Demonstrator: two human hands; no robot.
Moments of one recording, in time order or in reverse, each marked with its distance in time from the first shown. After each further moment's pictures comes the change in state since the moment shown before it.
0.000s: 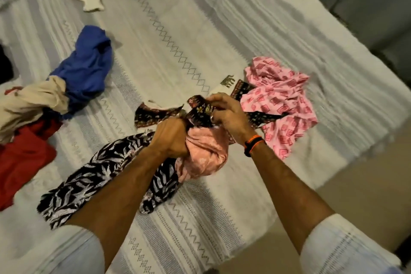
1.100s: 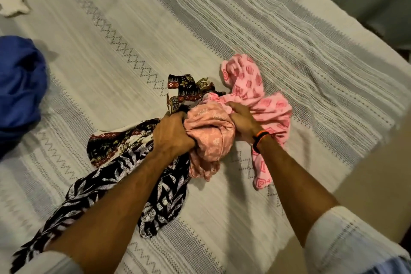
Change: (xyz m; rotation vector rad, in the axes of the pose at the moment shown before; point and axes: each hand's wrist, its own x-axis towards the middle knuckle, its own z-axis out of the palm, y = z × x) left_hand 0.131 0.058 0.045 -0.273 0.079 -0.160; right_hand 0.105 0.083 -0.138 -0.223 0.221 0.217
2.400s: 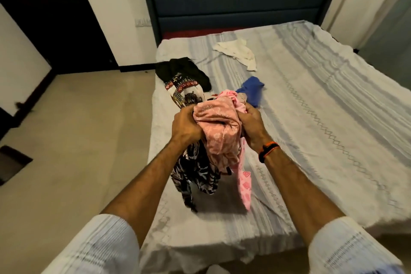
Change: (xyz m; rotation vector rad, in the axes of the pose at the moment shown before) left_hand -0.636 -0.354 -0.339 -0.483 0.668 -0.070; right_hand -0.618 -0.158 0.481 0.253 -0.390 -0.487
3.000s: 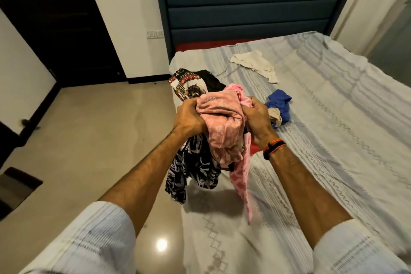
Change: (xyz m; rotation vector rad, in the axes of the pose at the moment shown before) left_hand 0.126 -0.093 -0.192 -0.110 -0.102 0.116; right_hand 0.064 -0.025 0.227 -0.016 0.090 -0.068
